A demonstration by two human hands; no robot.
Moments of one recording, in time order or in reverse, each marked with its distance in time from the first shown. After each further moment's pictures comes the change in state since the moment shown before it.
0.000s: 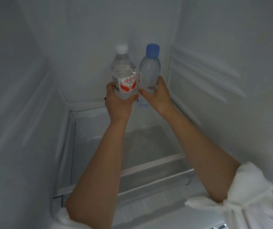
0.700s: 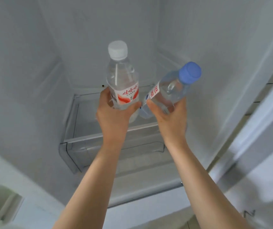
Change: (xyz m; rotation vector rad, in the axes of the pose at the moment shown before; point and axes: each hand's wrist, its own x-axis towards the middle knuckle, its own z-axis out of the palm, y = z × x) left_hand -0.185 0.091 -0.061 -0.052 0.102 0.099; right_hand -0.212 -0.062 -0.096 0.414 0.243 -0.141
